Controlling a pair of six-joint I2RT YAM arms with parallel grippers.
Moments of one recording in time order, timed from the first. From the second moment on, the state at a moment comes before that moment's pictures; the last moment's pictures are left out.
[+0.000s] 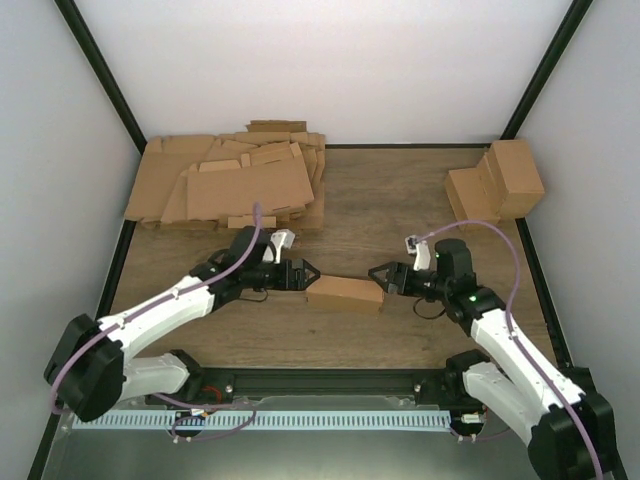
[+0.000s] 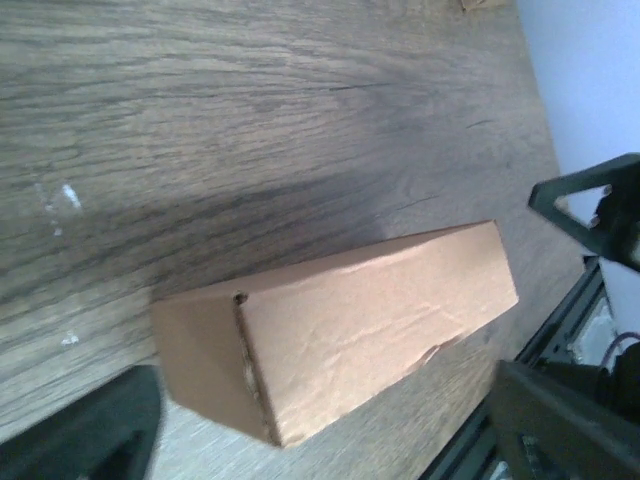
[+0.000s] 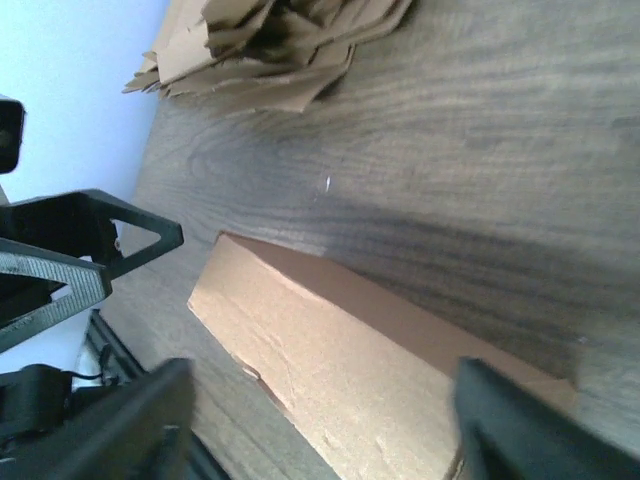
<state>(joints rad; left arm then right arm) -0.68 1.23 0.70 -0.18 0.39 -0.62 0.31 0.86 0.45 -0.24 -0.62 0.55</state>
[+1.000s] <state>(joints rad) -0.98 1.38 1.00 -0.49 0.11 -0.29 0.31 0.66 0.59 -0.66 -0.19 0.85</state>
